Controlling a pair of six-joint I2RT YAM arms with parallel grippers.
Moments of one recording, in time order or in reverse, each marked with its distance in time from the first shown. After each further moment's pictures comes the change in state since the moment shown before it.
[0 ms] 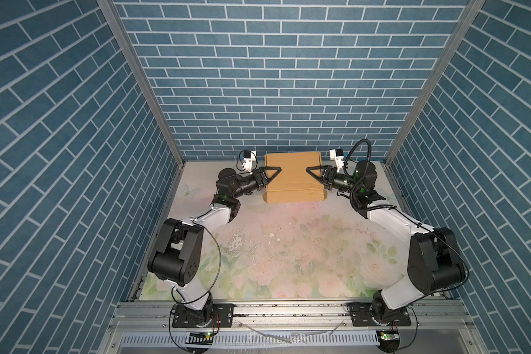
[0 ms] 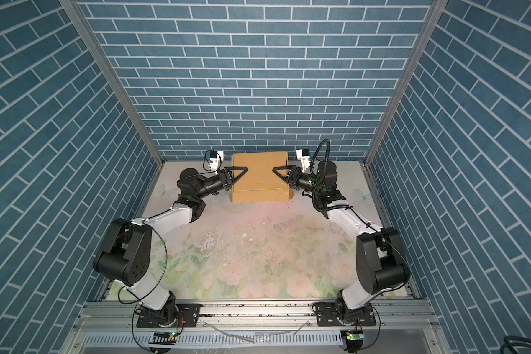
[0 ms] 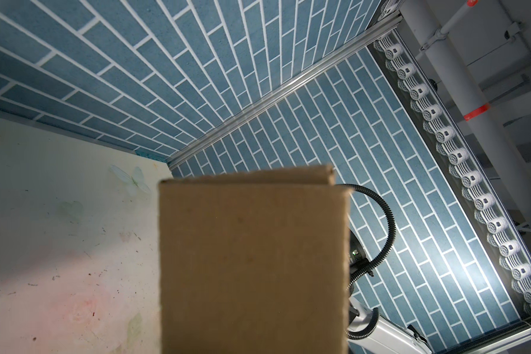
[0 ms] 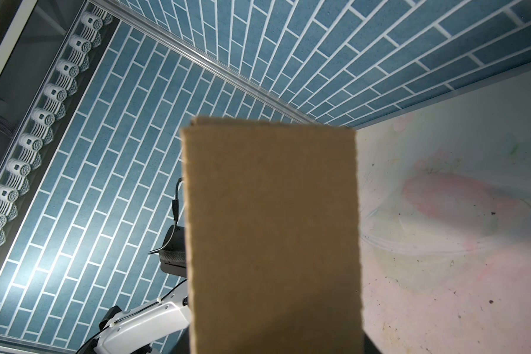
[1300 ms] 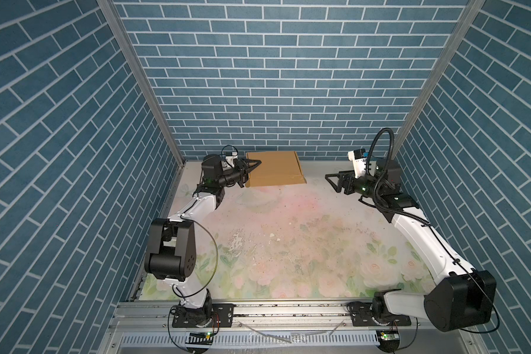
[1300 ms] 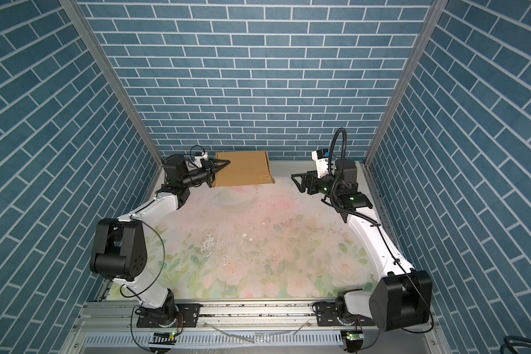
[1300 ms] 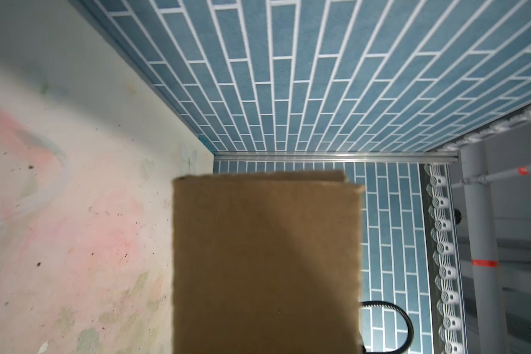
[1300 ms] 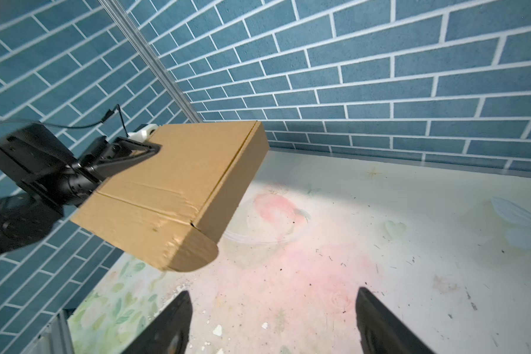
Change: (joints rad) left arm 0.200 0.014 0.173 -0.544 0.043 -0.238; right arm -0.102 -0.276 0.027 -0.689 0.326 -0.902
